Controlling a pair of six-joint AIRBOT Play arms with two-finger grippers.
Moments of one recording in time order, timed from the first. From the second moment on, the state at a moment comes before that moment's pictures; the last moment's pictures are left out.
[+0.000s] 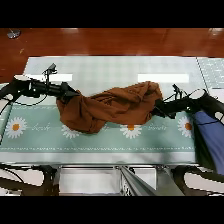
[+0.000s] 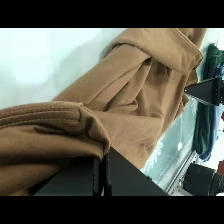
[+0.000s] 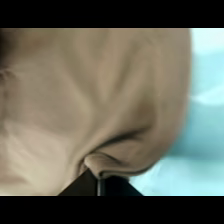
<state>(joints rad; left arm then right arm) 0.16 -1.66 1.12 0.50 -1.27 -0.92 -0.08 -1.41 0.80 -0.86 0.97 1.45</state>
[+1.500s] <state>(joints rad) 0.06 -0.63 1.92 1.43 -1.33 -1.40 -0.07 -0.64 1.97 -1.31 1.43 1.56</state>
